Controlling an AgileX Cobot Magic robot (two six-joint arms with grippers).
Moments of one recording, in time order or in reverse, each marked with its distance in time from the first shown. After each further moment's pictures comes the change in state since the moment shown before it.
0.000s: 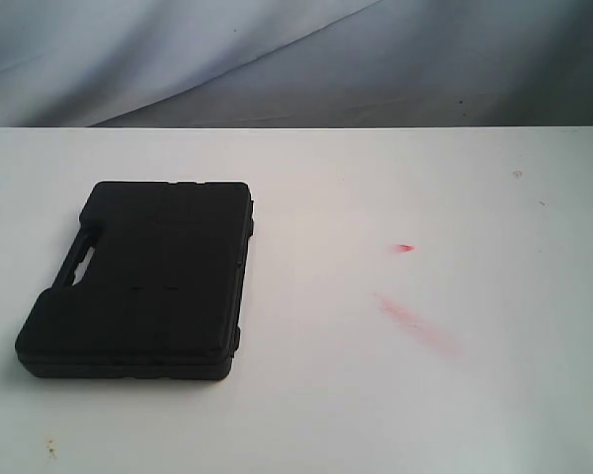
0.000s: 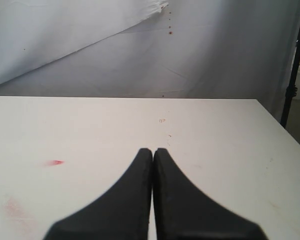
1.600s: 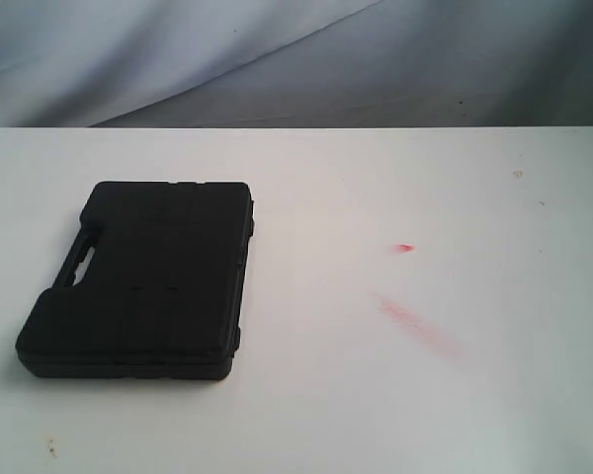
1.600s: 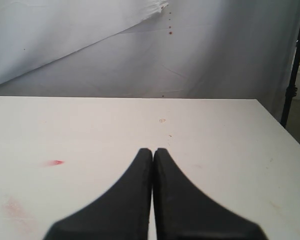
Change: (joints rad) left arm 0.000 0.000 0.000 -0.187 0.151 0.152; right arm 0.000 0.000 0.000 0.000 0.000 0.000
